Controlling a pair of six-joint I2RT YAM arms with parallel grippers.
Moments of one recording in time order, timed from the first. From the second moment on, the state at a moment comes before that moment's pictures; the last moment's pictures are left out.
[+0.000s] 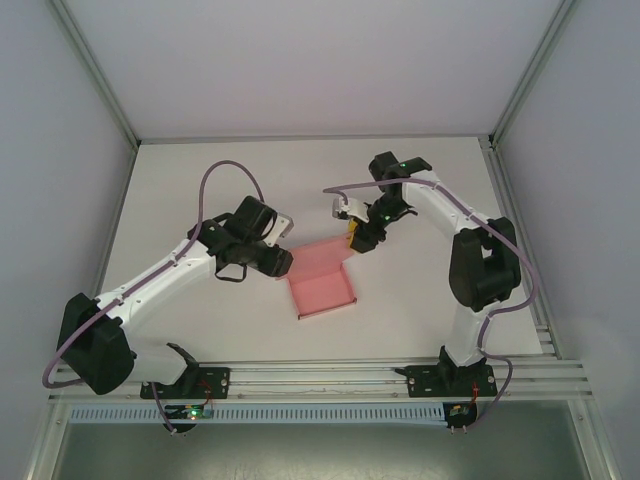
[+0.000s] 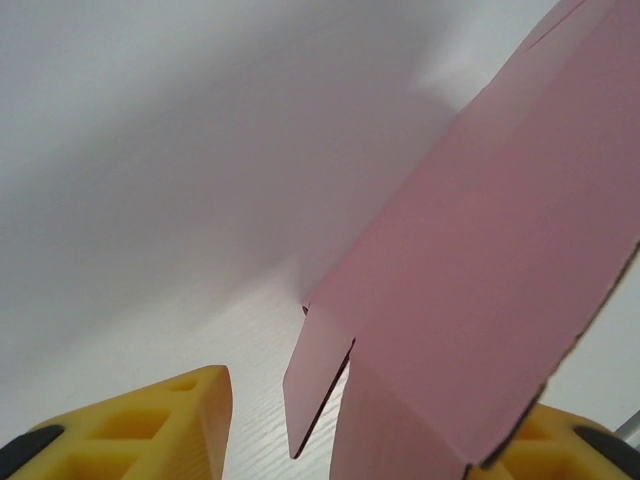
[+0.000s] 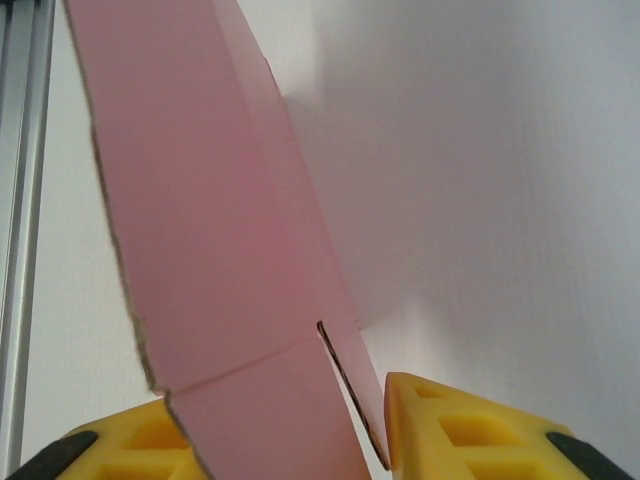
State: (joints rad) left arm -0.58 1.34 1.06 -0.79 0.20 -0.14; right arm 0.36 1.87 1.54 -1.19 -0.66 -1.07
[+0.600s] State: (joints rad) left arm -0.61 1.44 1.09 -0.79 0.12 -0.08; right arm 0.38 1.87 1.53 -1.15 -0.64 -1.06
